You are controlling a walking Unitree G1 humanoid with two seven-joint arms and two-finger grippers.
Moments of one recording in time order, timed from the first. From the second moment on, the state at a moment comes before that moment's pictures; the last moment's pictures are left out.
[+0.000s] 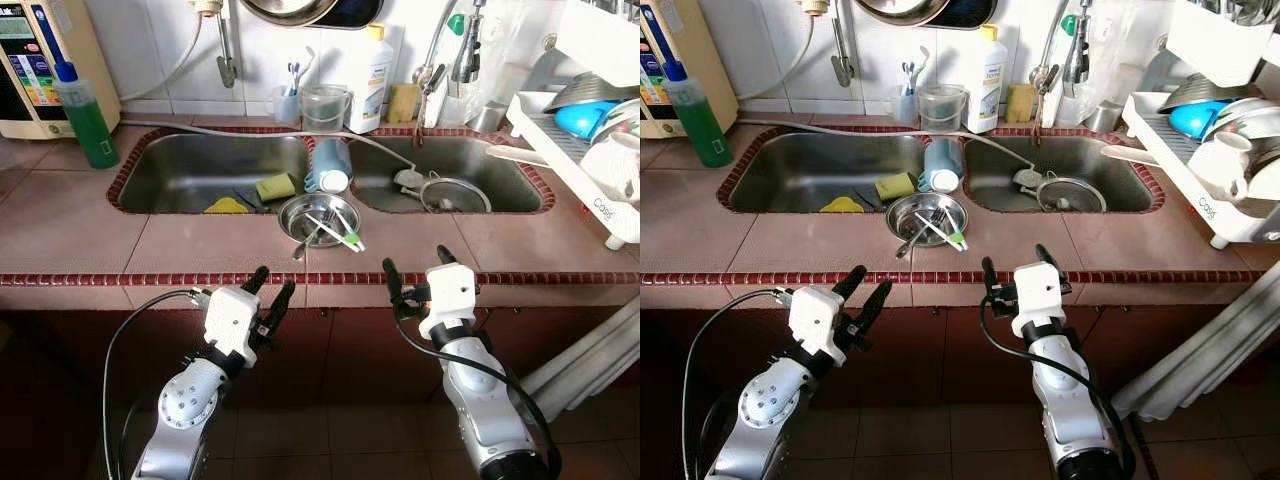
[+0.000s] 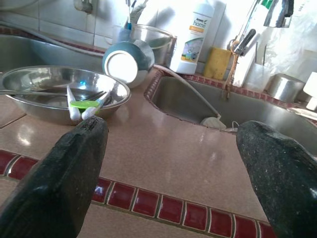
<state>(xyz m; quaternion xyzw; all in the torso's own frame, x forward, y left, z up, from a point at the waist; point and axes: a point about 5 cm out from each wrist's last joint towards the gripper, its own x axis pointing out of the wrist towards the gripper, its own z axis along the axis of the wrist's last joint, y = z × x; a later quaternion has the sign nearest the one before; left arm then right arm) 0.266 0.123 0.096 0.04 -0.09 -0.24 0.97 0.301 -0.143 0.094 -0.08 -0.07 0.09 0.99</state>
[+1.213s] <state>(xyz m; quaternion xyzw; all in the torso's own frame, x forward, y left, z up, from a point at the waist) 0.245 0.113 0.122 0.09 -0.13 -0.29 0.94 0.327 -0.157 0.104 -0.12 -0.07 0.10 0.99</state>
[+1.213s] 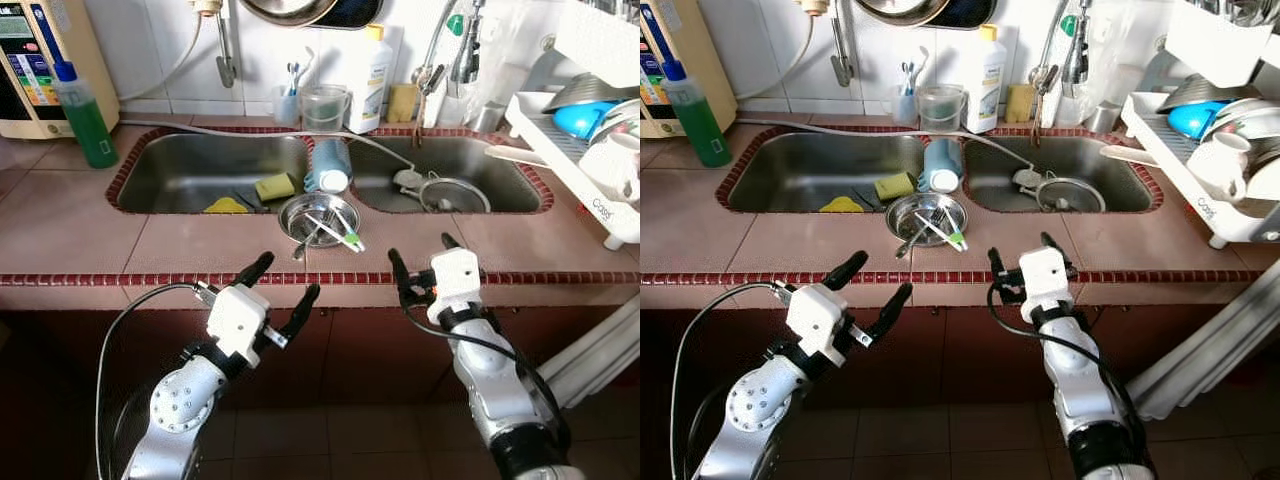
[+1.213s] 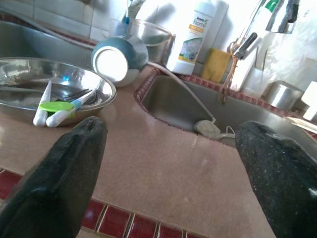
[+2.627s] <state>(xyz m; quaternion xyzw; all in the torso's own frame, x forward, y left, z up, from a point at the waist) 0.224 0.098 0.132 0.08 -0.12 -0.30 0.94 0.353 -0.125 0.109 -0.10 -0.04 0.22 0.97</state>
